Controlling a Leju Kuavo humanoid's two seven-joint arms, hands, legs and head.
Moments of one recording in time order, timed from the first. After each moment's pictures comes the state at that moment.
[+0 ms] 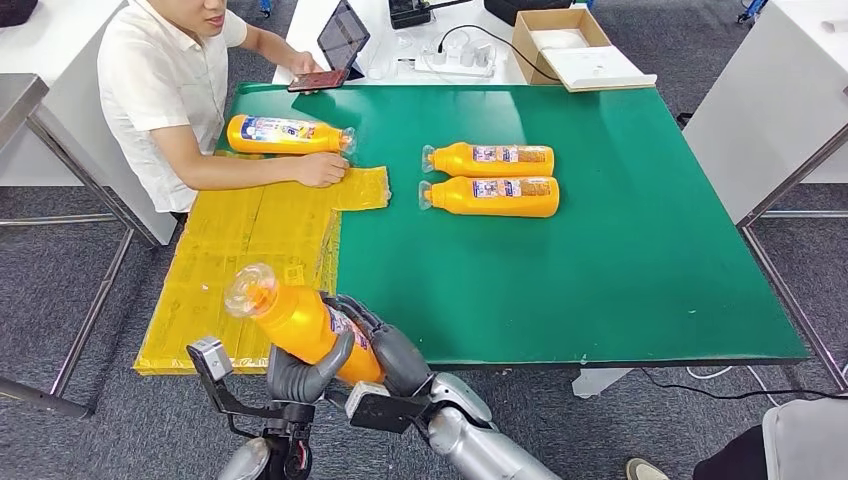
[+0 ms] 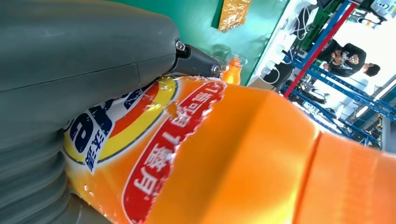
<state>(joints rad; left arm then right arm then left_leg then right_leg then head) 0.01 -0.17 -0.41 -1.43 0.55 0.11 -0.38 -0.36 0.21 0.72 -0.70 0.33 -0.14 -0.61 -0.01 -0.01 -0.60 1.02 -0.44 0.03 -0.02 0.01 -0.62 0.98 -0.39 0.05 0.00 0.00</state>
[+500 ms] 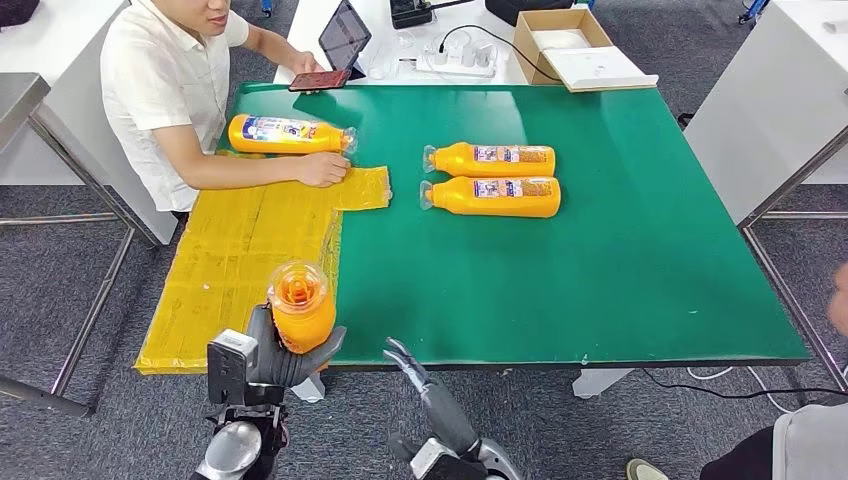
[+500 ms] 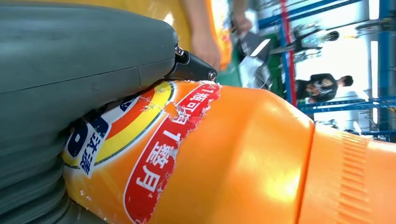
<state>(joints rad) -0.06 -0.07 -0.37 -1.40 0.00 0.37 -0.41 -0.03 0.03 0.63 -1.07 0.17 -0.17 -0.67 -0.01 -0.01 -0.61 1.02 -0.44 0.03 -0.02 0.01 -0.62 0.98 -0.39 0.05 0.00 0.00</state>
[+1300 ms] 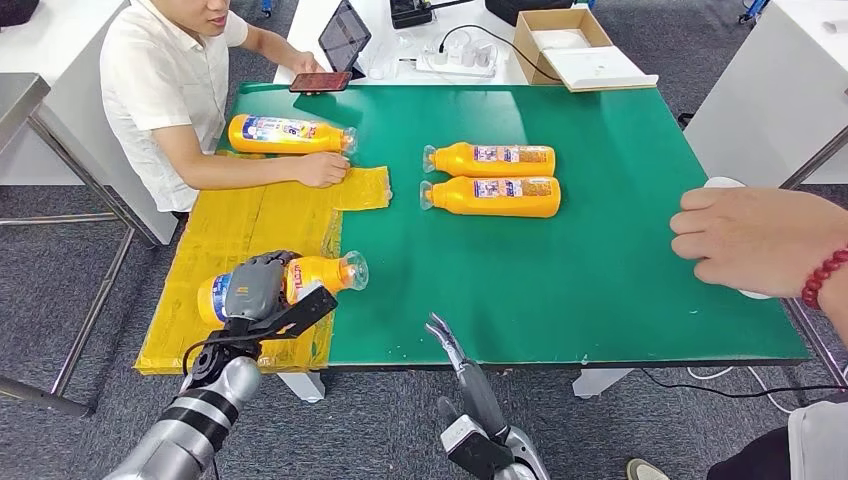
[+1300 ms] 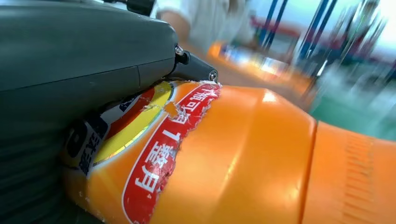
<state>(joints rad) -0.45 -0.03 -0.28 -0.84 -0.92 0.45 -0.07 -0.01 0.07 0.42 -1.13 0.27 -0.15 -0.67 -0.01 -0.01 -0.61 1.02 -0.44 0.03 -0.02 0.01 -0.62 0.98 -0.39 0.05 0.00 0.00</state>
